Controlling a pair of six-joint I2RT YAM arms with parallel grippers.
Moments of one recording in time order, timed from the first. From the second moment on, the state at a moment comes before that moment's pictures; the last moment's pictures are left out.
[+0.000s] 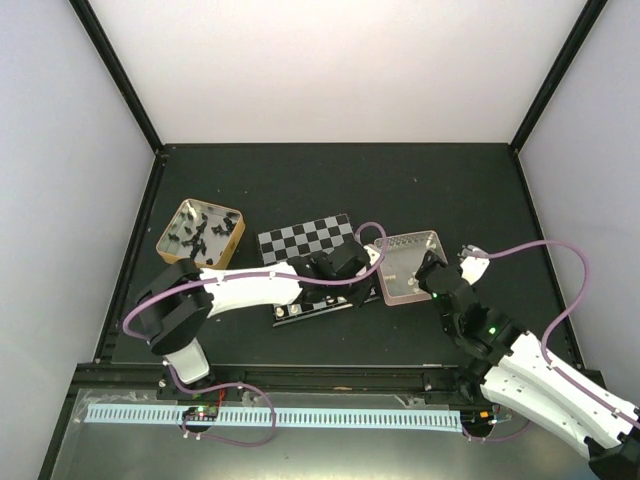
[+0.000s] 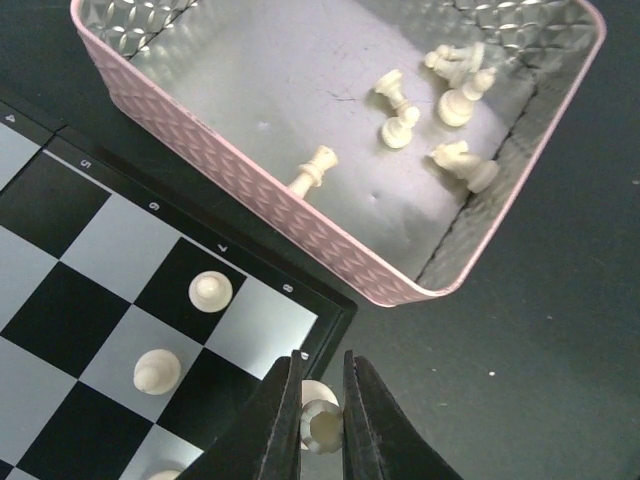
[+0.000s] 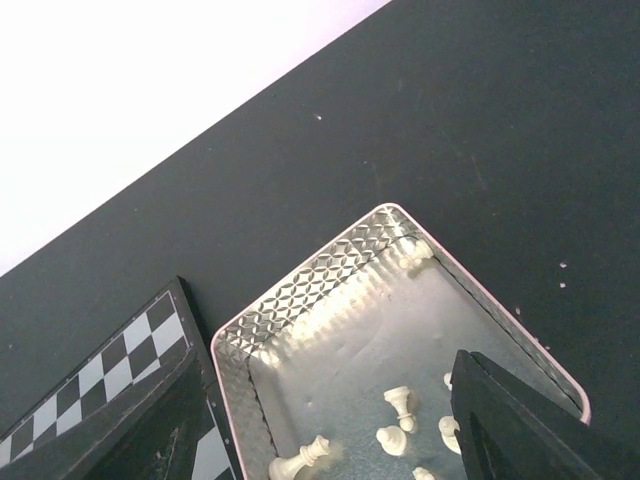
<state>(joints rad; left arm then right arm) -1.05 1.68 1.06 -0.22 0.00 -0.37 0.78 0.61 0.48 -0.46 0.74 0.97</state>
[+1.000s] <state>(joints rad) -1.06 1.84 1.08 -0.12 -0.12 -0.38 0.78 0.60 0.48 -0.50 0.74 0.98</state>
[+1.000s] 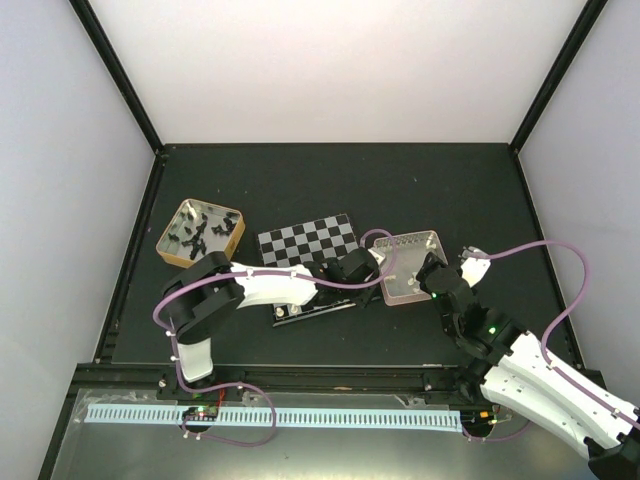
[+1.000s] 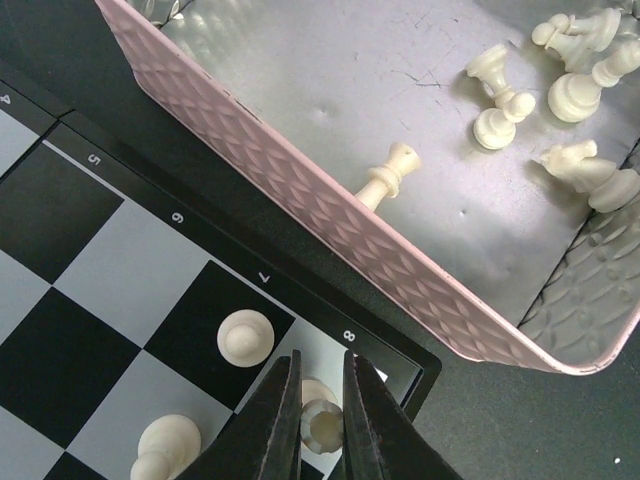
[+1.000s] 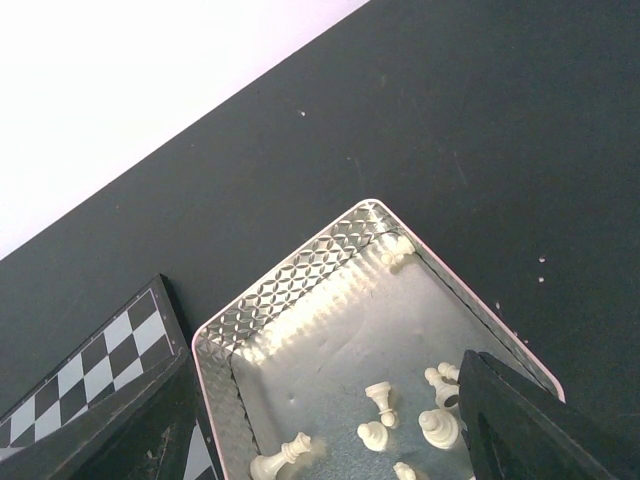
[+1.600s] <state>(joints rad) -1.06 1.85 1.08 -0.10 -0.12 -0.40 0.77 0.59 0.48 -0.51 0.74 0.99</state>
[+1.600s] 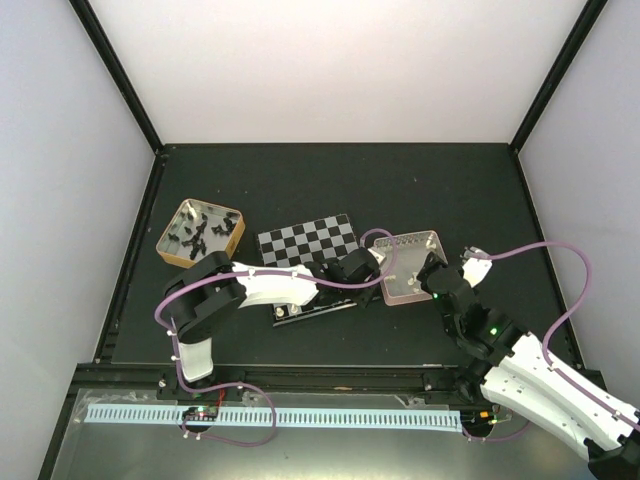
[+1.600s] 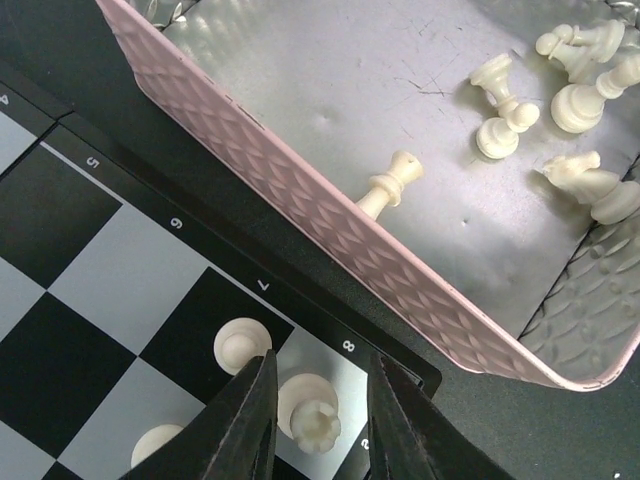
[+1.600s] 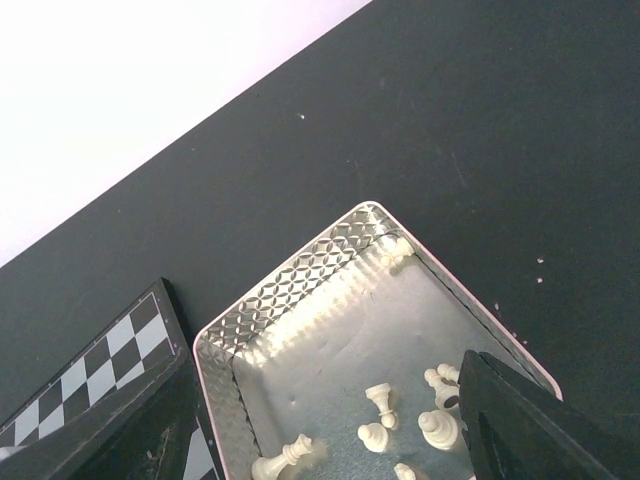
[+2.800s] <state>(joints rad) -0.89 0.84 0.73 -0.19 -0.35 -0.42 0.43 1.23 0.73 -0.53 0.21 0.66</state>
